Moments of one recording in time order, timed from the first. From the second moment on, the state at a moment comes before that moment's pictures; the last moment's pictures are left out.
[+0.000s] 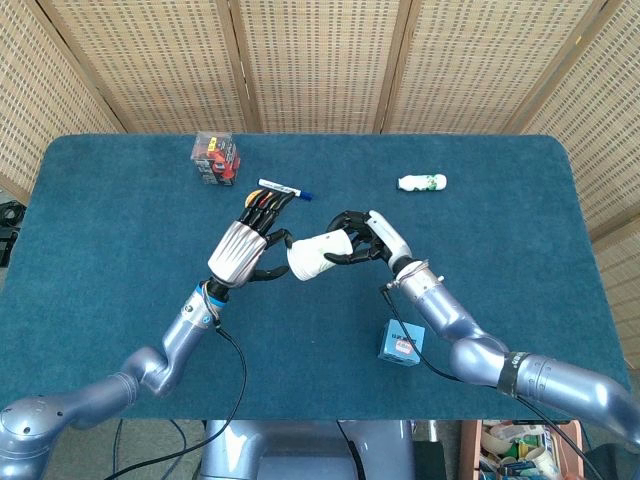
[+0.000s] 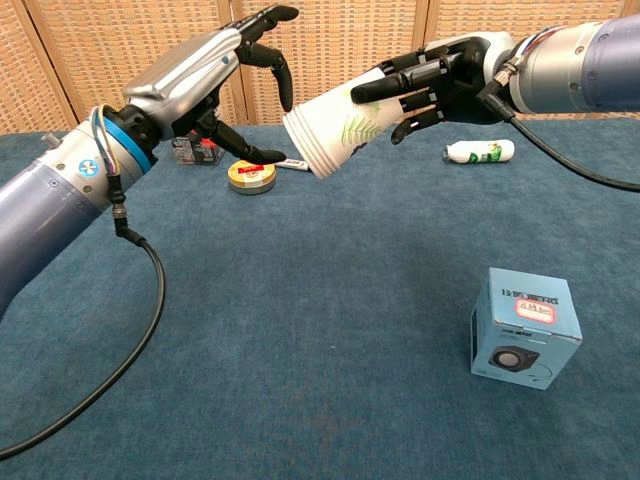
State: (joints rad) left arm -0.84 -1.88 -0.27 -0.88 1.65 1.31 -0.19; right arm 0.91 -1.38 0.46 -1.54 -0.73 0.58 0.57
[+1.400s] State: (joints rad) left arm -0.92 -2.04 -0.25 -0.65 1.57 1.43 -0.23; right arm 0.87 -1.39 0.49 -1.52 -0.77 0.49 0.61
